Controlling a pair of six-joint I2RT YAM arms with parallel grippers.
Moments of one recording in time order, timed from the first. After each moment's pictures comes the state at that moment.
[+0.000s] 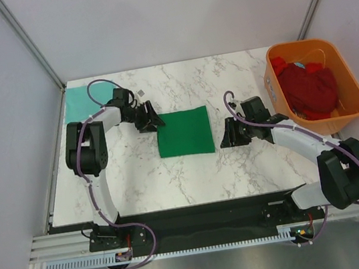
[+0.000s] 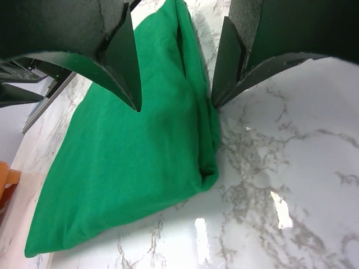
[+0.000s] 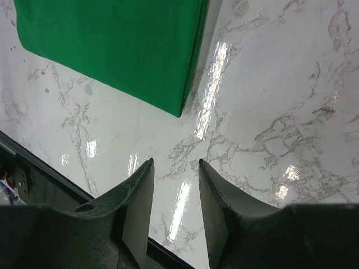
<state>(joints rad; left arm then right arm) -0.16 2.10 1.40 -0.39 0.66 -0.37 0.34 1.37 0.78 -0.34 -0.39 0.38</state>
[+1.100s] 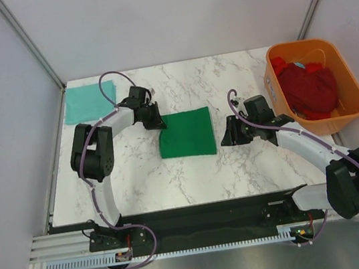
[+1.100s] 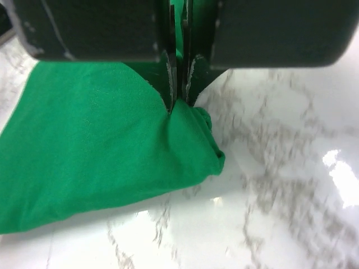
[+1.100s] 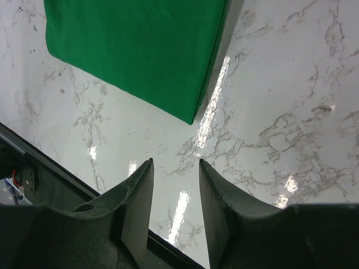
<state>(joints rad) -0.30 2.07 1.41 -0.35 0.37 -0.37 0.34 1.29 0.78 -0.36 -0.38 0.38</state>
